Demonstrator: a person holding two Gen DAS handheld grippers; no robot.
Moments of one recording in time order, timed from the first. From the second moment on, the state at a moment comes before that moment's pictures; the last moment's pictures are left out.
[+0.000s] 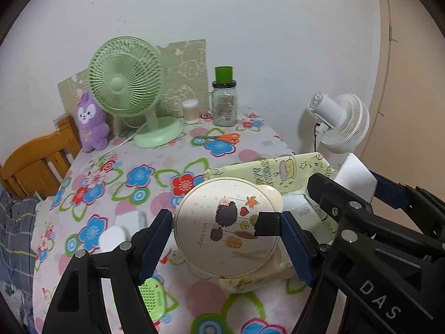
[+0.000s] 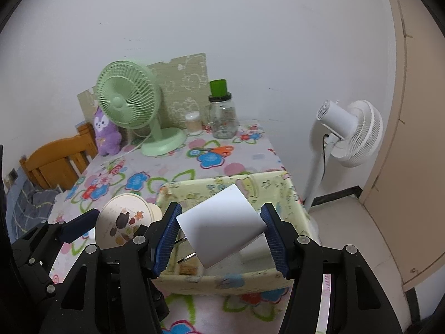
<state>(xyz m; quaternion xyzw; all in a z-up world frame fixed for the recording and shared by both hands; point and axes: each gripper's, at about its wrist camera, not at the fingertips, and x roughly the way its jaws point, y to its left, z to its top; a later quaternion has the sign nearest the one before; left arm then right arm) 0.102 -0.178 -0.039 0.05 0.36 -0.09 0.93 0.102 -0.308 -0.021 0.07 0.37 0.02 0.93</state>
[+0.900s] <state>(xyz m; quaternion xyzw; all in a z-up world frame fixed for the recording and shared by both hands) 0.164 -0.230 -0.092 0.07 0.44 -0.12 0.89 0.172 -0.340 -0.081 0.07 0.41 0.03 0.91</state>
